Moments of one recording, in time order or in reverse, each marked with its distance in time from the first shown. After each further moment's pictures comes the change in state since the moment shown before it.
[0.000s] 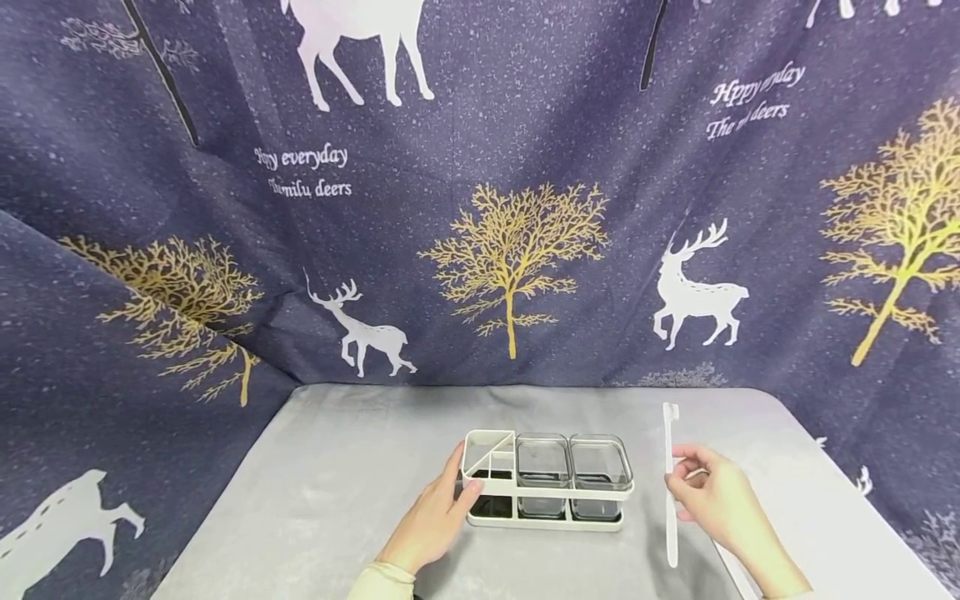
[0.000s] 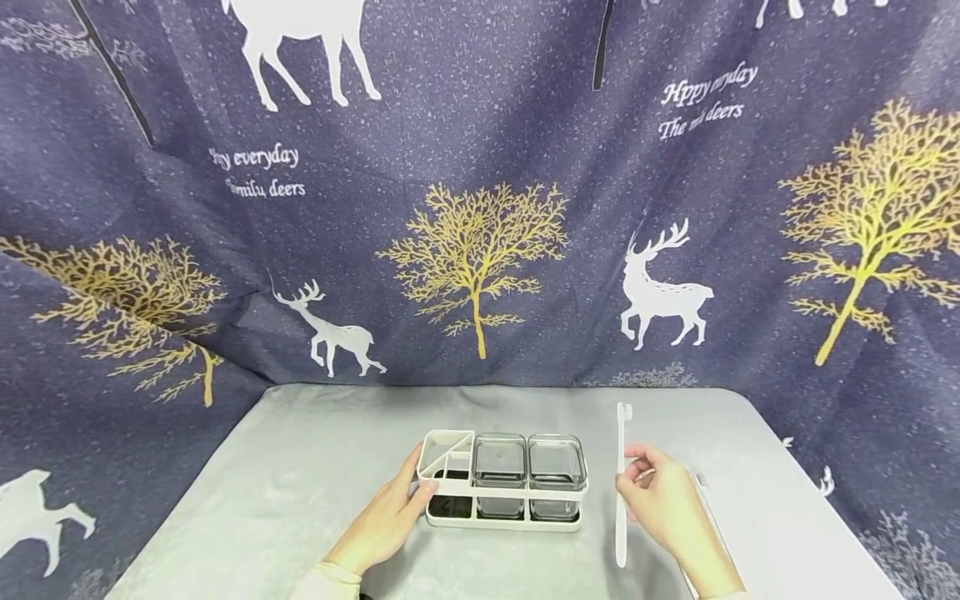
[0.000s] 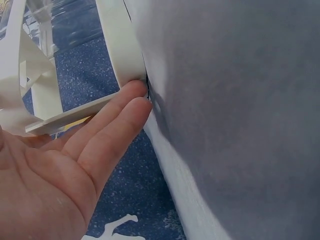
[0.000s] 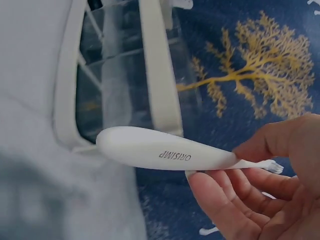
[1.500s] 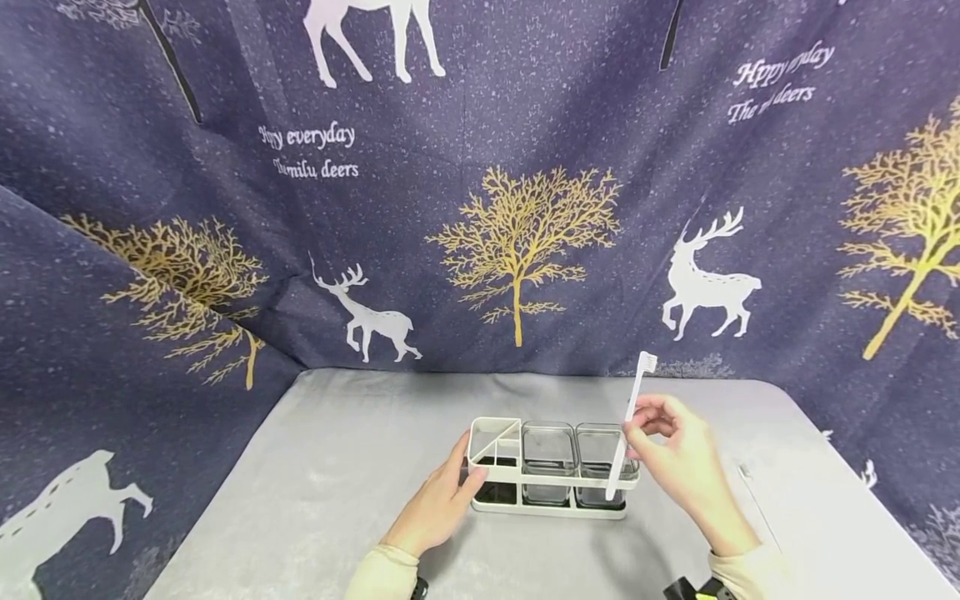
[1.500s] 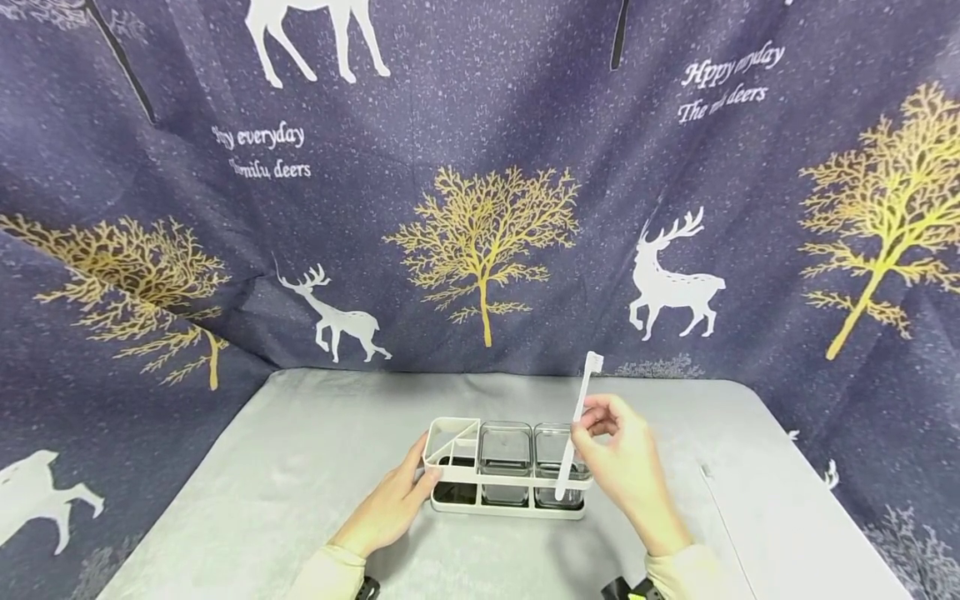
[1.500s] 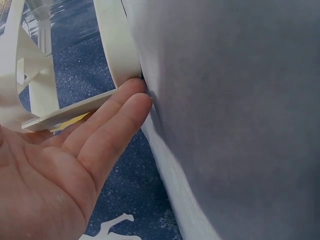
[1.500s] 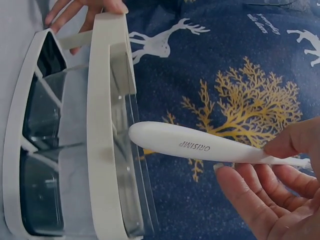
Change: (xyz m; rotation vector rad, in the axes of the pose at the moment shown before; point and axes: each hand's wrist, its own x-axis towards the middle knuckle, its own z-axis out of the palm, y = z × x) left_hand 0.004 -0.005 -0.001 -0.023 -0.038 0.018; right_hand 0.018 -0.062 0.030 0.216 0.108 -0.221
